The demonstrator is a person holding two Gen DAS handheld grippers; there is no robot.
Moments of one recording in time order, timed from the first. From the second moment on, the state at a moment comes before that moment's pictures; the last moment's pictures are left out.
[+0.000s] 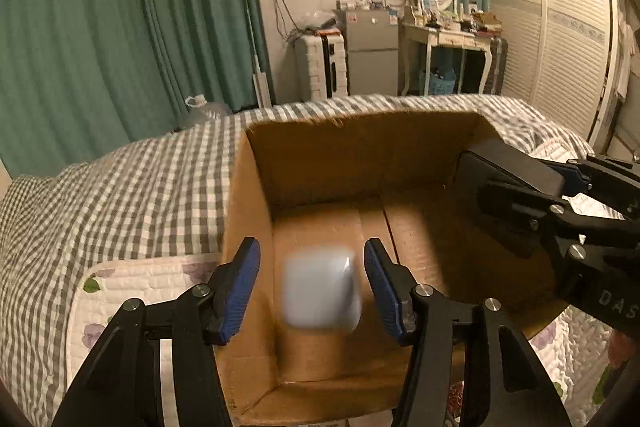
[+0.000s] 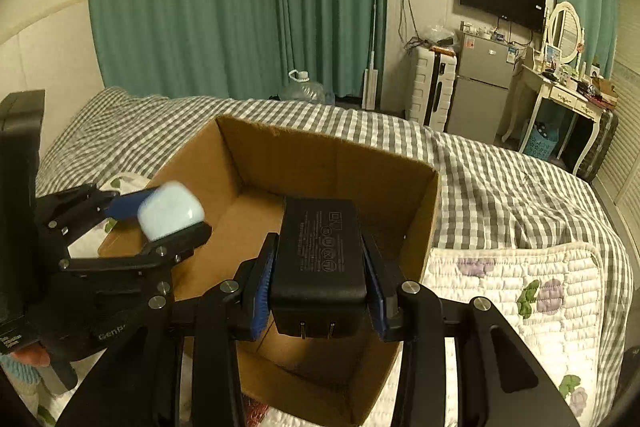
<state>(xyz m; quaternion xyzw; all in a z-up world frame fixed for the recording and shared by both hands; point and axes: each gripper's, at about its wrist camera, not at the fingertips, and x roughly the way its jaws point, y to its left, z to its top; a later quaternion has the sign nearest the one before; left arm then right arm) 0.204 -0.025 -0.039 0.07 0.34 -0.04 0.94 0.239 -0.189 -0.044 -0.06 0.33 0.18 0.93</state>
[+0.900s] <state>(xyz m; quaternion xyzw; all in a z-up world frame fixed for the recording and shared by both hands) 0.032 -0.004 -0.022 0.03 0.36 0.01 0.93 0.087 -0.214 -0.033 -0.04 0.33 0.16 0.93</state>
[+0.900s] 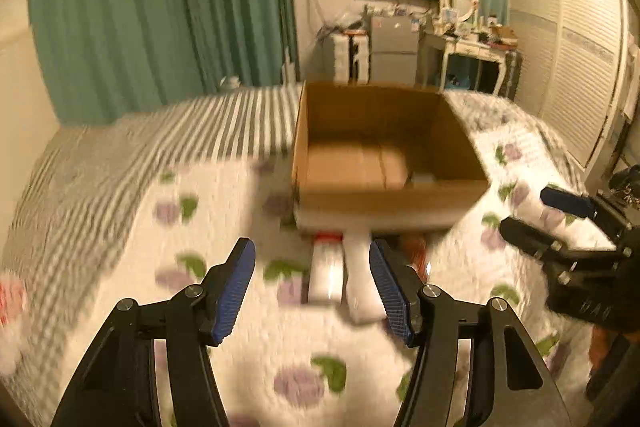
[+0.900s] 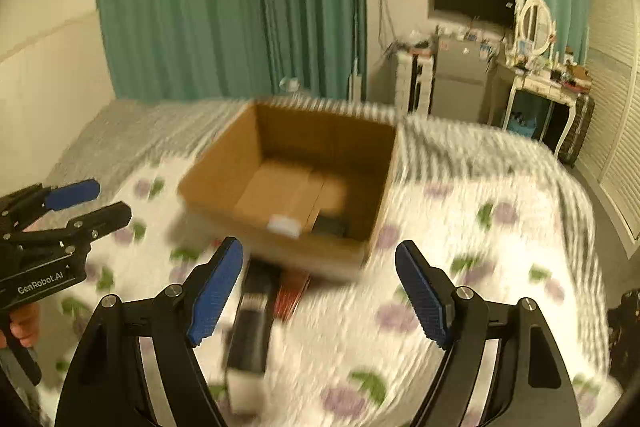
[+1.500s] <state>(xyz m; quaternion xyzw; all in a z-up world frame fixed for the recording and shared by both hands) 0.041 0.016 -0.098 0.02 0.42 0.02 0.91 0.119 -0.146 -0.156 -0.08 0.45 0.22 0.86</state>
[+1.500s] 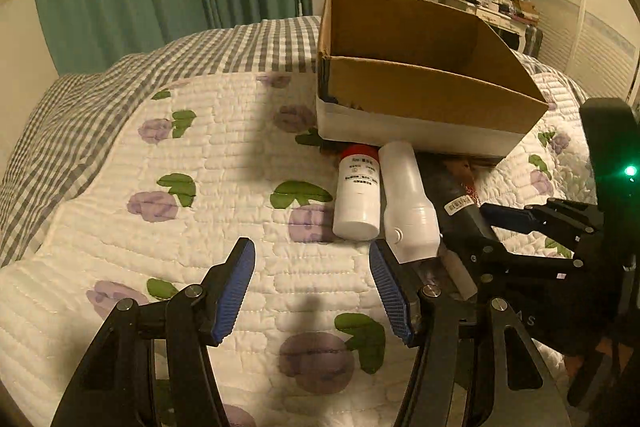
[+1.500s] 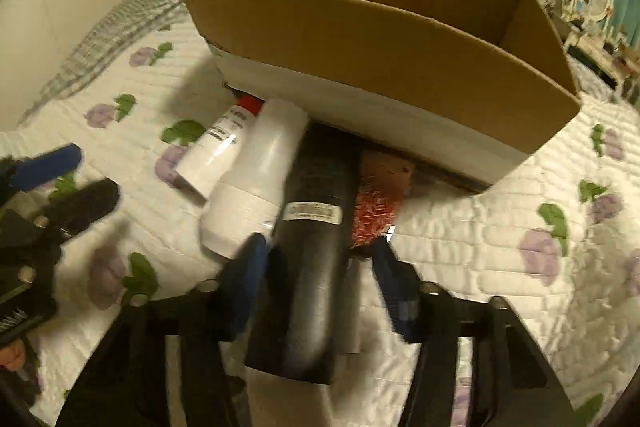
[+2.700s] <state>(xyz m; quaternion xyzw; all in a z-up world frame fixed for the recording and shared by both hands) 0.066 -0.031 -0.109 0.00 0.45 -0.05 0.89 0.112 -0.198 -0.140 -0.05 0.45 0.19 0.87</state>
